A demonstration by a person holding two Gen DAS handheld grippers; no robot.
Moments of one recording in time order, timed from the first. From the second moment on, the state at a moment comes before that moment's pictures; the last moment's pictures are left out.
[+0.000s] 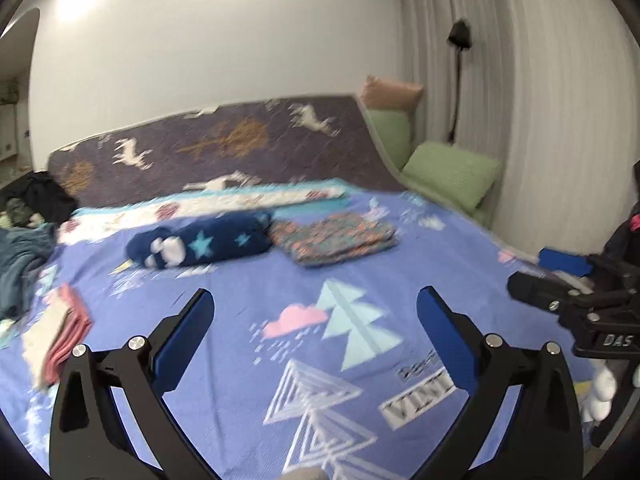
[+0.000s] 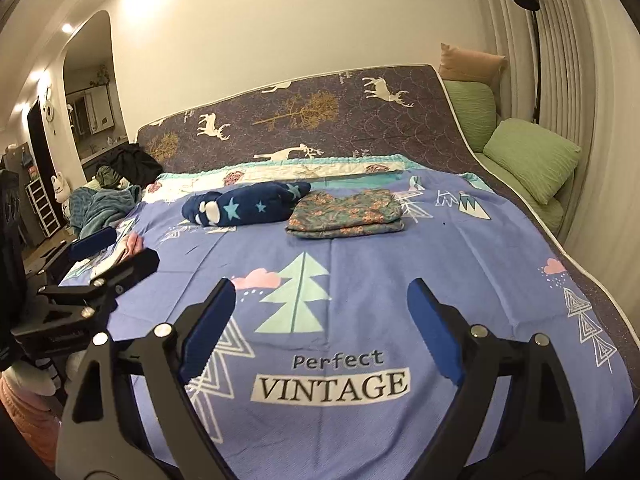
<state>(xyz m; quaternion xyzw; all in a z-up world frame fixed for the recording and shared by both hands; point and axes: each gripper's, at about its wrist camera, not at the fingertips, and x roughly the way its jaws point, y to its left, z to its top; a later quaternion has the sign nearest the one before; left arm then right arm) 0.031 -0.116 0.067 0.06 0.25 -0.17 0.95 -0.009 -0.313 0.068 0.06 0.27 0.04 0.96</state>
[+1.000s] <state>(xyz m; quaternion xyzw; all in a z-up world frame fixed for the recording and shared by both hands) 0.003 -0.102 0.059 0.05 0.28 -0.17 0.95 -0.030 -0.284 0.058 0.04 0.29 0.00 0.95</state>
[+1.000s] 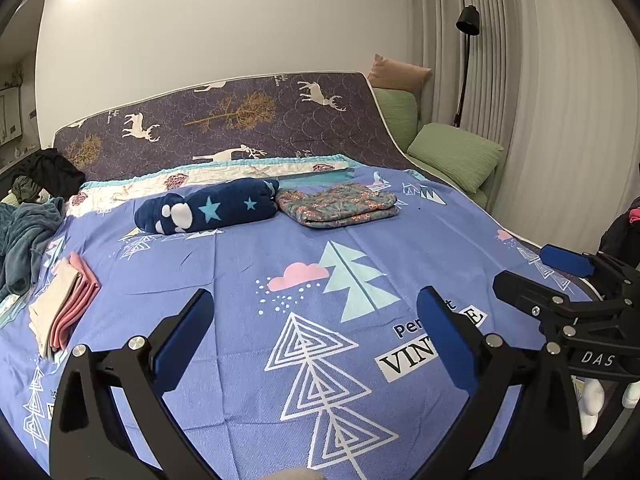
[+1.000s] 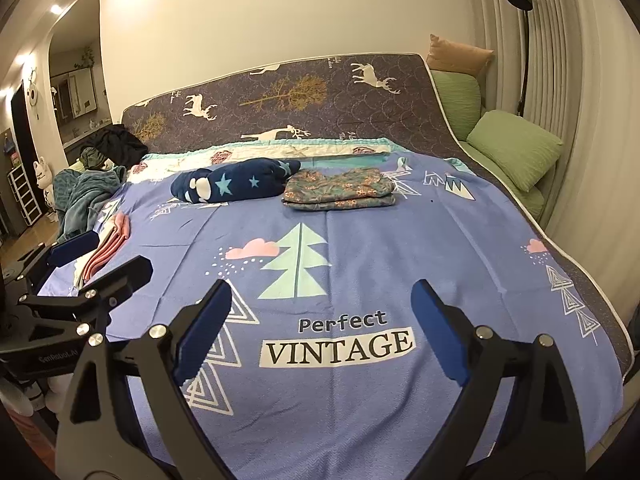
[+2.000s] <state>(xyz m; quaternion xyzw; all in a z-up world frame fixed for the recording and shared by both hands) 0.013 -0.110 0.049 0.05 0.29 -0.16 0.94 -0.019 -0.289 0.048 0.05 0.31 -0.01 0.95</state>
